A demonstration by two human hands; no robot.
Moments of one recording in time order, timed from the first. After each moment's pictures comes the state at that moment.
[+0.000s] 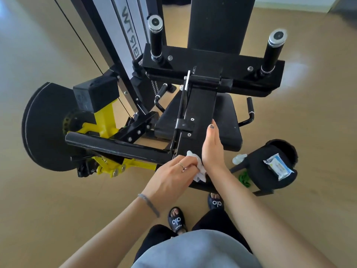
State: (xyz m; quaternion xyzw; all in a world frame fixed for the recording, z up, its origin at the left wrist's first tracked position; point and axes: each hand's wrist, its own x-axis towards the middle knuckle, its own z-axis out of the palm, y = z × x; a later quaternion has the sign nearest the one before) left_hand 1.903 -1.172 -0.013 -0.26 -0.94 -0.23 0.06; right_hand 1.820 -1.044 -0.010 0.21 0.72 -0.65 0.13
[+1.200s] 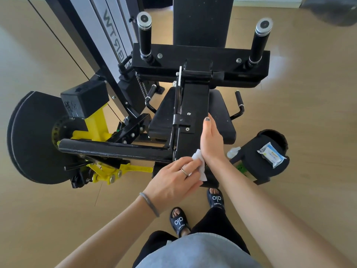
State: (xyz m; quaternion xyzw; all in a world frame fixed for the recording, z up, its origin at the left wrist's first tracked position) left_hand 1.912 -1.185 -0.025 -0.38 -0.90 -0.18 0.13; right_hand 1.824 -1.047 -0.005 0.21 0.77 -0.60 0.09
